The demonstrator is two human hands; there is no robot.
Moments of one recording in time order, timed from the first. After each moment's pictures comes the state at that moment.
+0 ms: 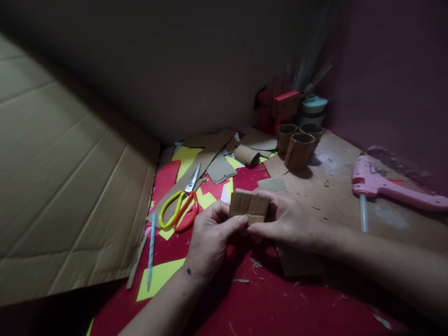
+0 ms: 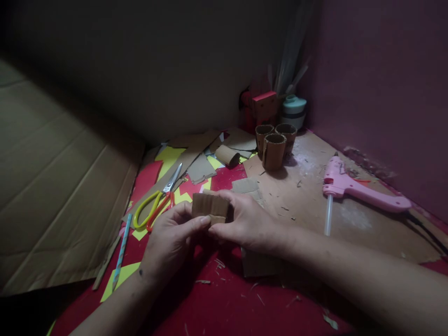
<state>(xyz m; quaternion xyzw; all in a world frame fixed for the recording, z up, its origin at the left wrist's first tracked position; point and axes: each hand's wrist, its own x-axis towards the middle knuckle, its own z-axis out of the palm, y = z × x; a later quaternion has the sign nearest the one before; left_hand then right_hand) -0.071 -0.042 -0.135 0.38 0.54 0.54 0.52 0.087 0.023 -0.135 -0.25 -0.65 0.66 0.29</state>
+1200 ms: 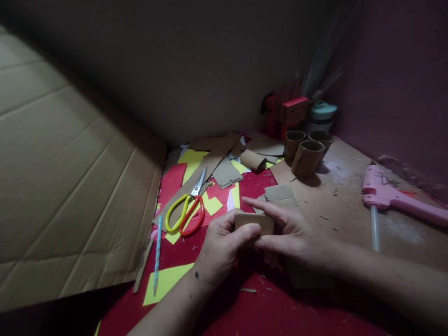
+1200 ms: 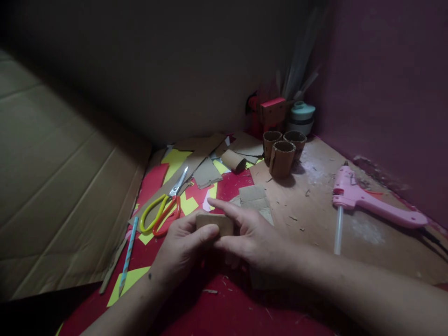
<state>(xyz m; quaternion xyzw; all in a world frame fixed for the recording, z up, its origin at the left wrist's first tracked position) -0.071 -0.041 -0.130 0.38 0.46 0.52 0.61 0.086 0.014 -0.136 -0.25 -0.59 0.74 0.22</state>
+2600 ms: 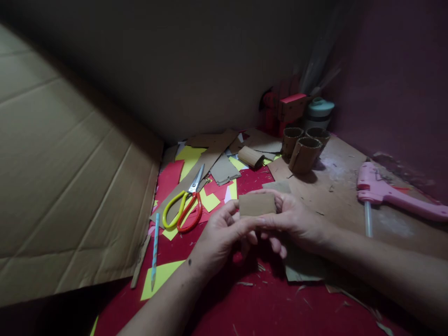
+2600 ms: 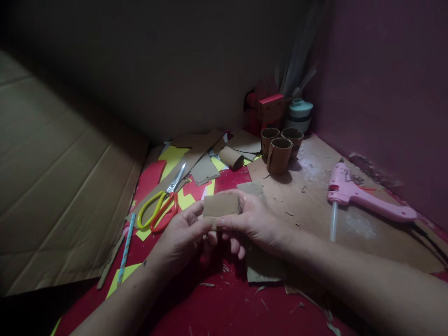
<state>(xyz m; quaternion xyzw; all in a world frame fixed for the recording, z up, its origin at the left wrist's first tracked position) -0.076 -0.036 -0.131 0.39 0.46 0.46 0.65 0.088 0.025 -0.135 -0.27 -0.47 0.81 0.22</state>
